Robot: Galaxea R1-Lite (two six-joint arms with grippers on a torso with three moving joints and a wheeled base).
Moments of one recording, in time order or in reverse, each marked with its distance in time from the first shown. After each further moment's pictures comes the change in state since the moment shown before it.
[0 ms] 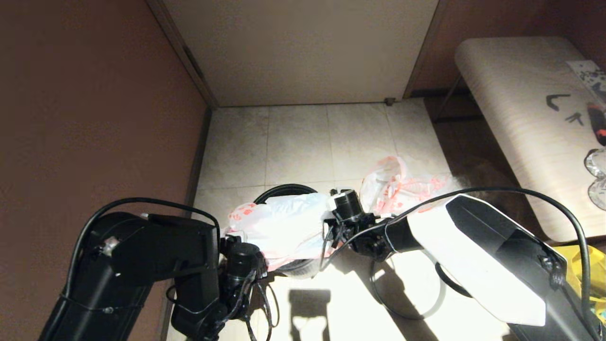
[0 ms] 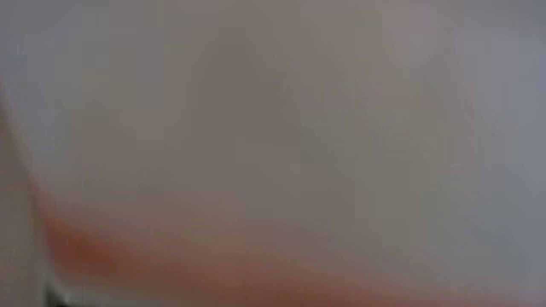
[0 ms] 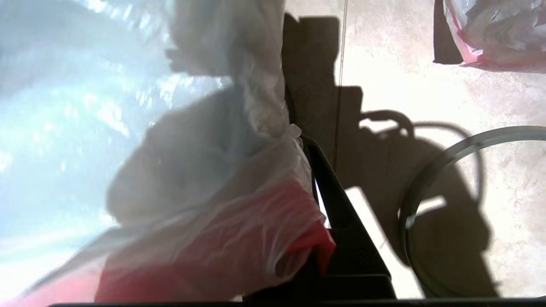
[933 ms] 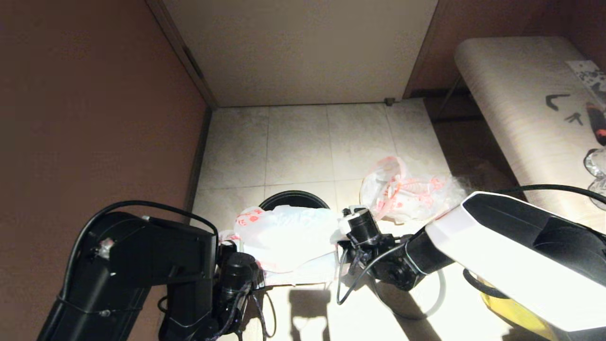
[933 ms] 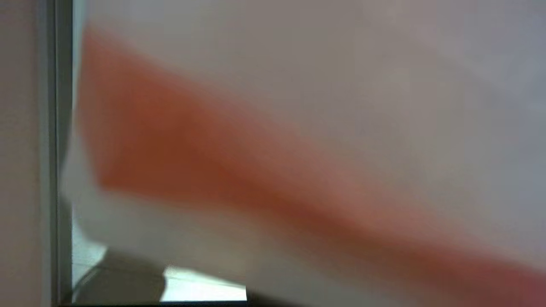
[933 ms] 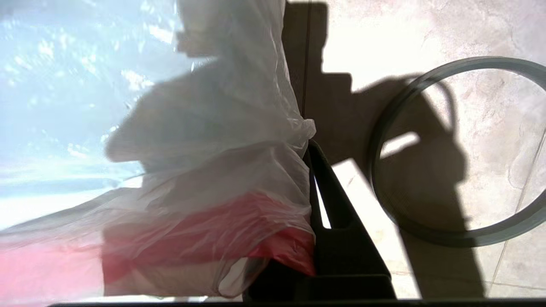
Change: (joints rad) left arm -0.020 -0.014 0.135 -0.097 -0.012 -0.006; right arm 0.022 -0.166 0.445 -0.177 -0.031 0.015
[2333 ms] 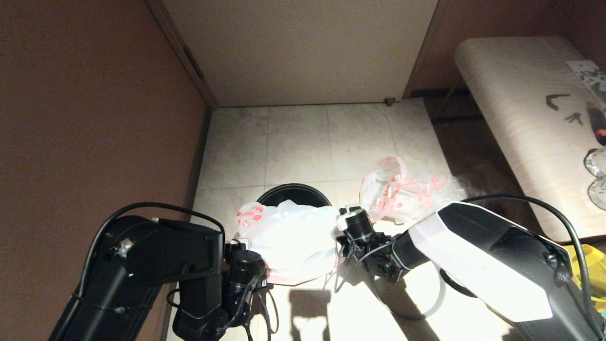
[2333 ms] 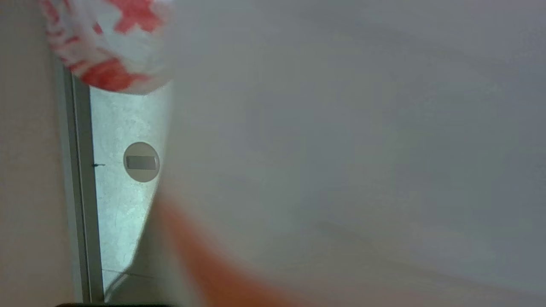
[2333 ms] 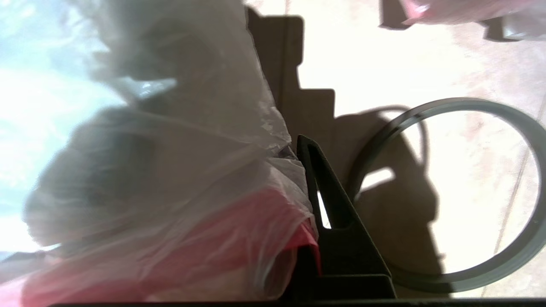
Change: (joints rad) left arm 0.012 0.060 -0.117 0.090 0.028 0.081; right arm -0.040 0.159 -0.192 -0.011 -0.046 -0.108
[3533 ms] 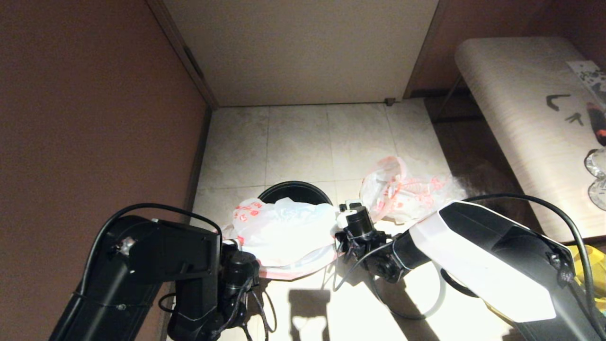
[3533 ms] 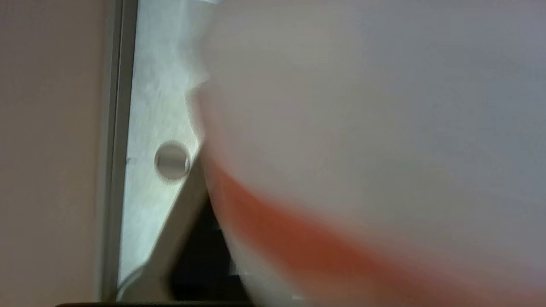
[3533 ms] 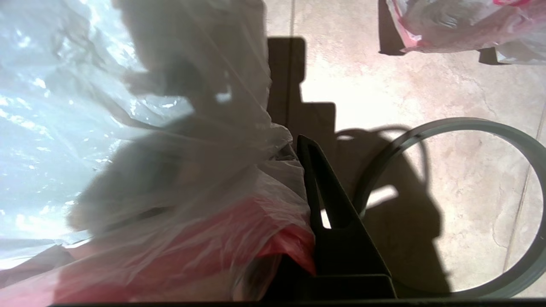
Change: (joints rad) left arm 0.020 0.006 0.053 -0.083 0.089 -0.014; right arm 0.000 -0.011 0.006 -0.068 -0.017 -0.004
